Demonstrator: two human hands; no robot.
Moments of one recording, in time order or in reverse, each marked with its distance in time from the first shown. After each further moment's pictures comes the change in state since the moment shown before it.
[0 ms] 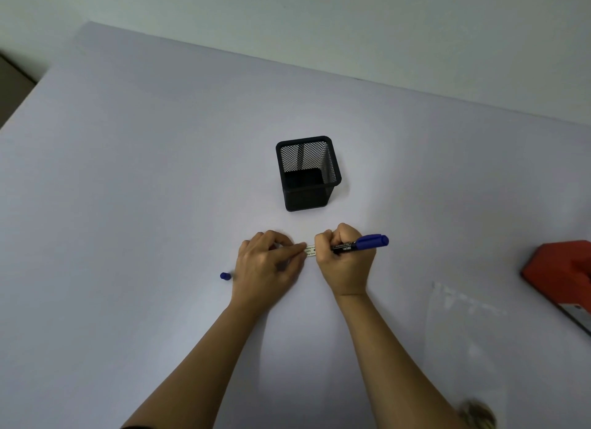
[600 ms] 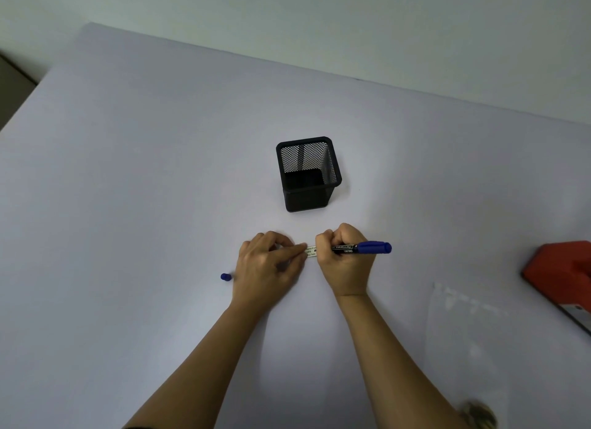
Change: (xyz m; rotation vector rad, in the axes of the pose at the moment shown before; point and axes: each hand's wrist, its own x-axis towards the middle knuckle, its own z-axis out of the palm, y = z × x) left_hand 0.000 0.001 -0.001 0.010 0.008 0.001; right_hand 0.000 0.002 0.000 0.027 -0.006 0.018
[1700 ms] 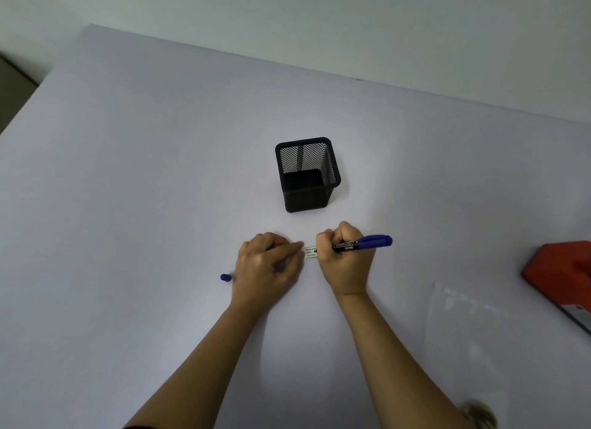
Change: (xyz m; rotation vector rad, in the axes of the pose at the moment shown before) left_hand -0.001 -0.002 0.000 -0.072 0.031 -0.030; right_hand 0.004 -0.004 0.001 0.037 -0.023 0.080
